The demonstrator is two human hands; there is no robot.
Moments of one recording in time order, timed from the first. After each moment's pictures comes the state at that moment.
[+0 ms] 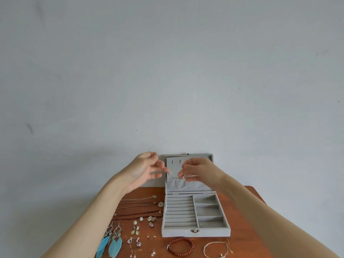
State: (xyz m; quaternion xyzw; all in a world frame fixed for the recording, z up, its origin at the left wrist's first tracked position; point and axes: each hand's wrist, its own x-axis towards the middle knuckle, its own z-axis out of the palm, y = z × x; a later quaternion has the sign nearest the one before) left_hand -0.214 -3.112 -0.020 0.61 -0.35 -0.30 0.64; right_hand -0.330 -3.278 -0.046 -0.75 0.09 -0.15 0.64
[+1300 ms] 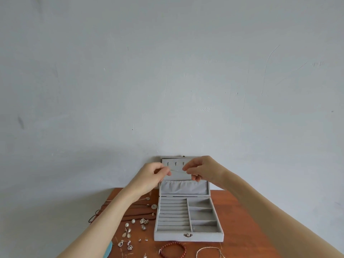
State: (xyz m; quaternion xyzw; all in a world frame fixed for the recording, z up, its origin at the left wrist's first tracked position) left_hand -0.219 -3.134 -0.051 0.75 -0.43 -0.12 0.49; right_hand -0.337 -3.294 -0.032 -0.83 0.14 -0.15 0.51
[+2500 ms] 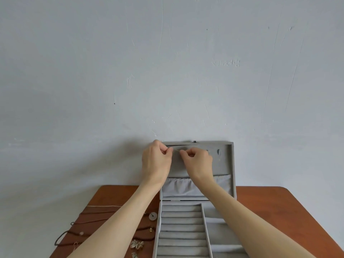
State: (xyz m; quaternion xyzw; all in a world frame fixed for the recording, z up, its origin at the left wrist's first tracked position) left_hand -0.110 -3.268 -0.126 0.80 -0.28 0.18 0.50; right_hand -0.175 -3.355 -0.140 -0.77 0.27 -0.38 0.44
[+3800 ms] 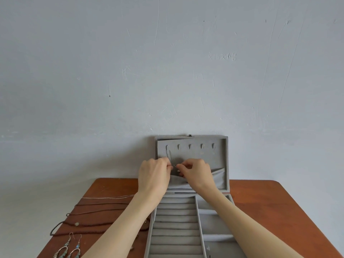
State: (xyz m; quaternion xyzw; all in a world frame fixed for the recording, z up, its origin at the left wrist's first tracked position) left_hand -0.126 -3.254 -0.165 0.86 -0.41 0.20 0.25; right_hand -0.199 -3.359 -0.173 -0.83 0.28 -0.27 0.41
